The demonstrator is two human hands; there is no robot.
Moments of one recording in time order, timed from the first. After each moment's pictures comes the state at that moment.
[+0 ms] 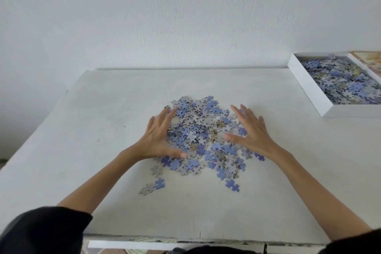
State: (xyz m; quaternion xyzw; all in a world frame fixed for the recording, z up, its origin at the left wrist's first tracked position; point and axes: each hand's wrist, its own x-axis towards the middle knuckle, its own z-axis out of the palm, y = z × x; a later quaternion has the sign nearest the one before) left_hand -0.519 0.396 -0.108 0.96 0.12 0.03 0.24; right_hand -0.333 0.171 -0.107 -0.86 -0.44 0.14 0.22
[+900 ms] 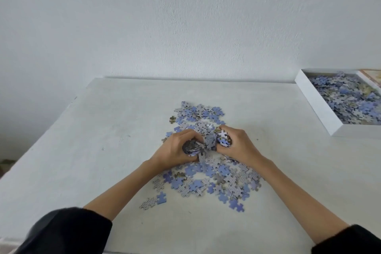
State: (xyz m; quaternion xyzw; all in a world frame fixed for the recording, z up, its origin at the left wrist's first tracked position) left_hand -0.491 0.372 -0.104 0.93 0.02 0.16 0.32; right_hand -0.349 0.212 -0.100 -0.78 -0.50 0.13 0.35
